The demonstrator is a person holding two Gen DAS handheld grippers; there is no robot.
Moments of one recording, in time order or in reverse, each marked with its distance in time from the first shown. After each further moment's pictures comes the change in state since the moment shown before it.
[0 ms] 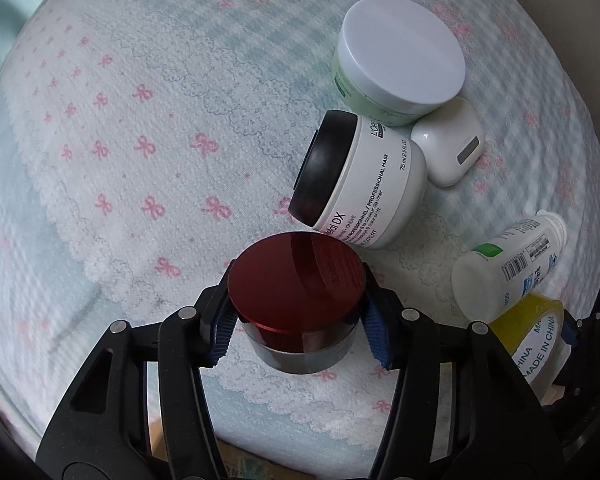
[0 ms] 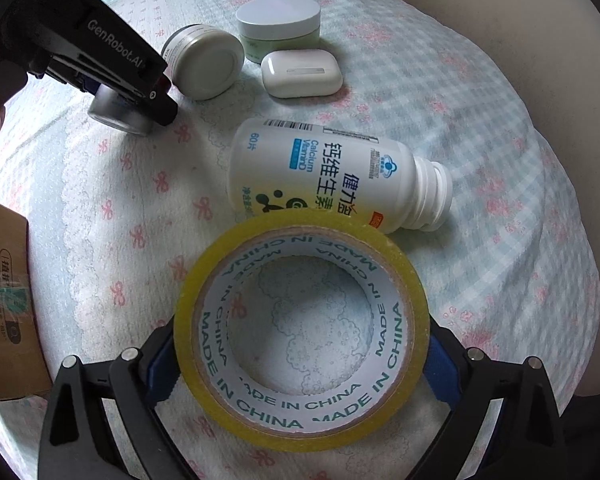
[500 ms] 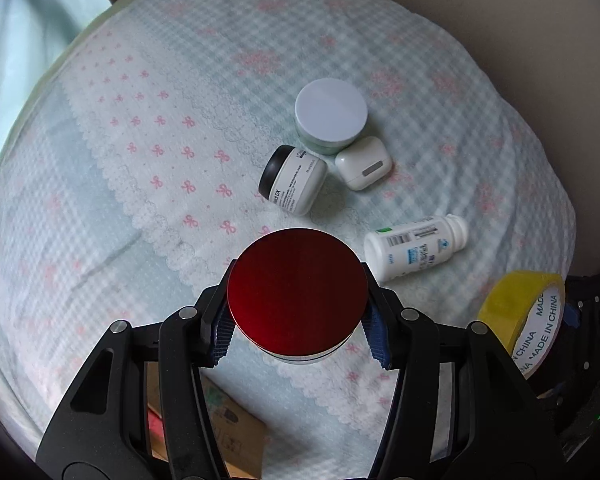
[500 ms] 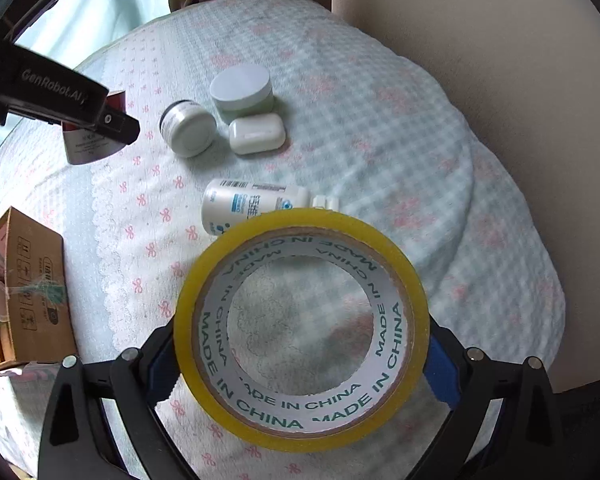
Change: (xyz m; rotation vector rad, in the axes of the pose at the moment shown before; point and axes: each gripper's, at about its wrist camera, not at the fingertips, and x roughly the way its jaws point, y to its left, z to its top) left arm -0.130 -0.036 -0.046 -0.100 -0.136 0.007; right arm -0.095 -0.054 0.001 0.005 -0.077 0.013
